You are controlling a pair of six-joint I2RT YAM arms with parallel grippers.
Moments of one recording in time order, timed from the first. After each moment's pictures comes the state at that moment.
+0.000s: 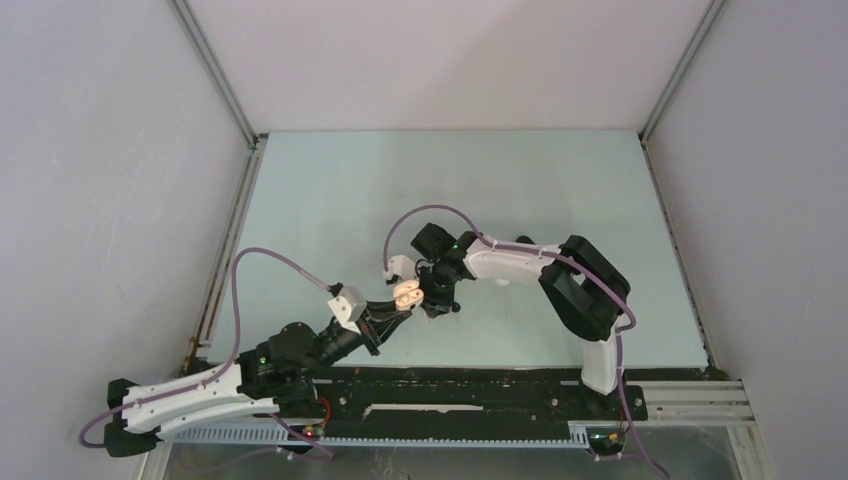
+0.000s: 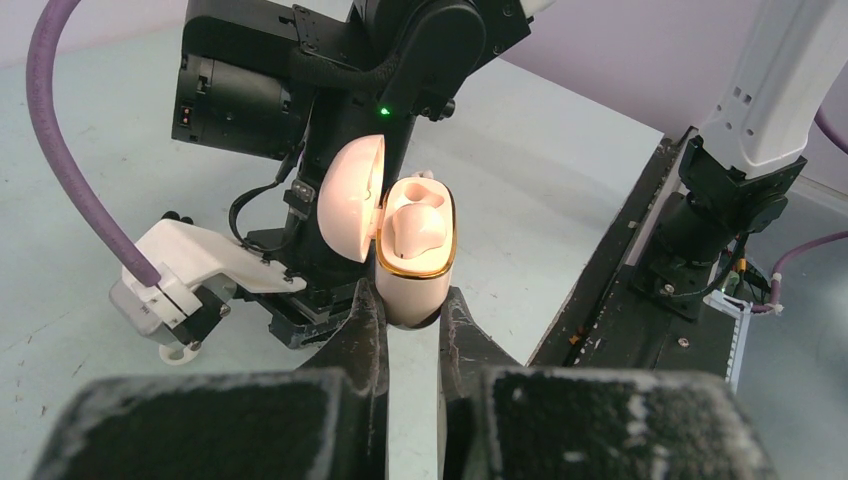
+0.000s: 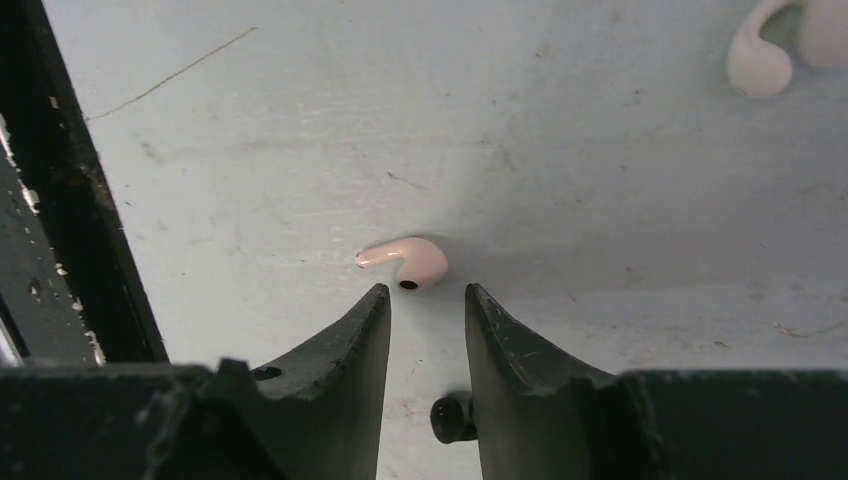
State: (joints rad) left arm -1.26 0.29 0.27 0.06 -0.31 -0.15; right arm 0.90 1.95 1.28 -0.55 -0.40 -0.48
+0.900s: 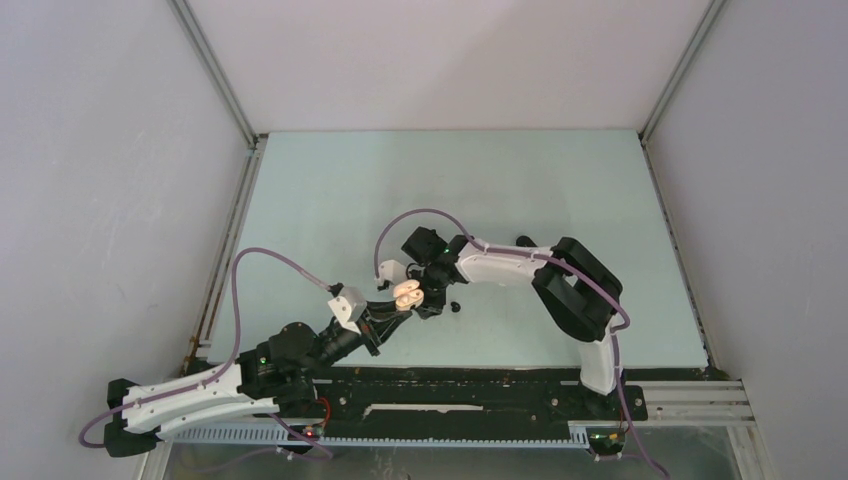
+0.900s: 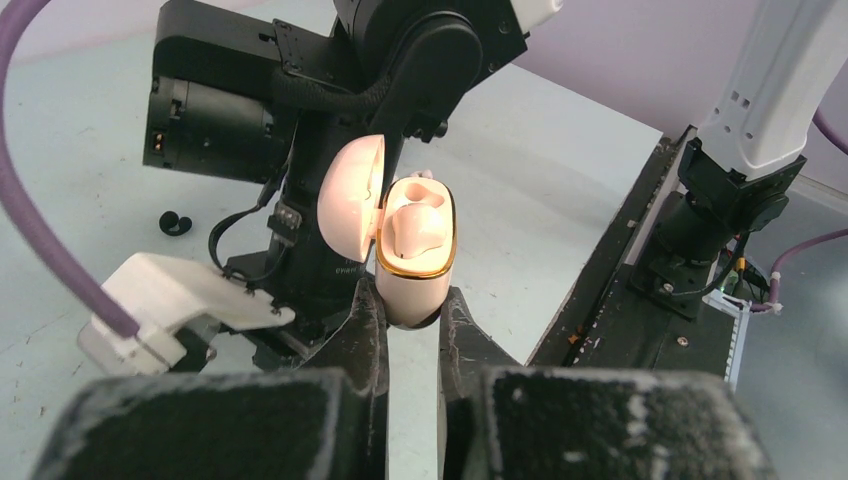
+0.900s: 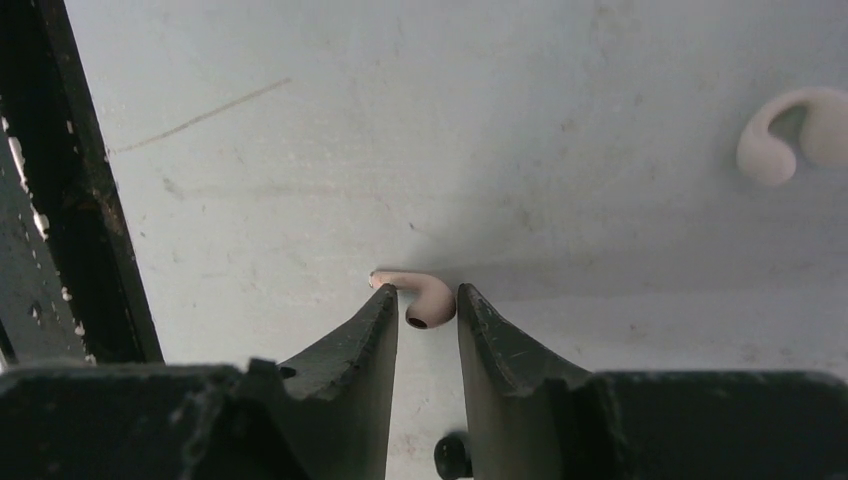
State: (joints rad) left arm -1.26 0.29 0.27 0.06 -0.31 -0.15; right arm 0.93 1.98 1.31 -0.54 -0.42 -0.51
